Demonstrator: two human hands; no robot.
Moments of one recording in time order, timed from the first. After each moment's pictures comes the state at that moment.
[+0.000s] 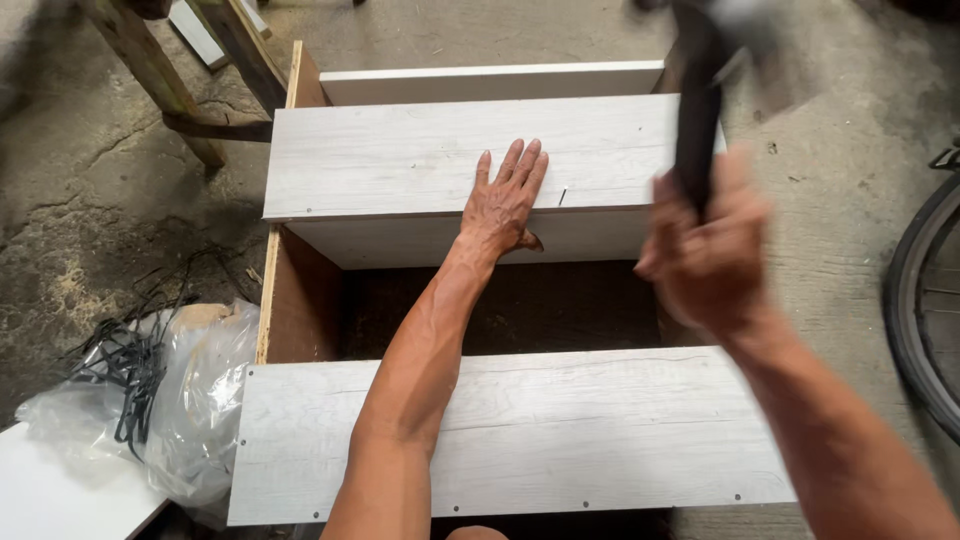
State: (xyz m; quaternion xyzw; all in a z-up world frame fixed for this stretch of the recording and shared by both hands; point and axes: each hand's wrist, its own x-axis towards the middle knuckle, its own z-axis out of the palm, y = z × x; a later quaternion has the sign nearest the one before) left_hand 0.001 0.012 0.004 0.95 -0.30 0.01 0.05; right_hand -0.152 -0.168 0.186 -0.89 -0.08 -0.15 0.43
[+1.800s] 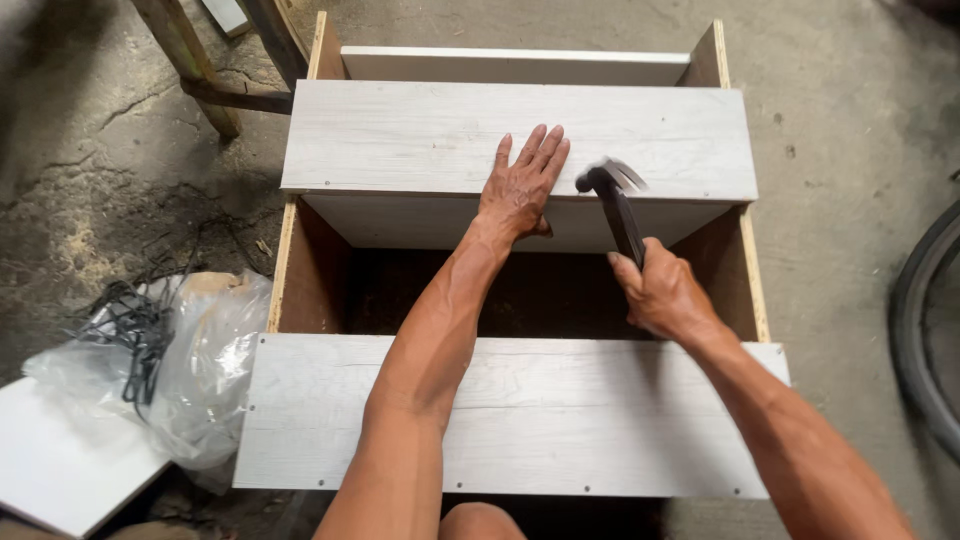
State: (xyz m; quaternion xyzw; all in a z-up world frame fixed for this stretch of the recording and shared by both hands) left_hand -0.013 0.017 0.002 0.95 -0.30 0.01 0.06; right_hand -0.162 -0.146 0.138 -0.92 0.13 0.17 0.31
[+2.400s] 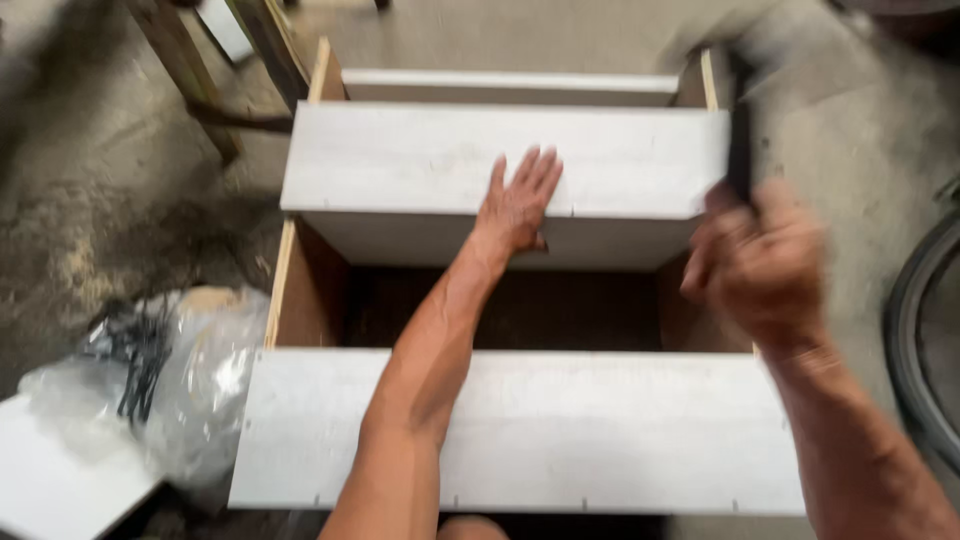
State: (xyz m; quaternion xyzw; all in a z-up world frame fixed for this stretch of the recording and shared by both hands) left_hand -0.011 0.009 0.011 0.96 -0.29 -0.07 0.02; right_hand -0.171 -0.198 0.187 -0.85 -0.06 -0.13 0.50
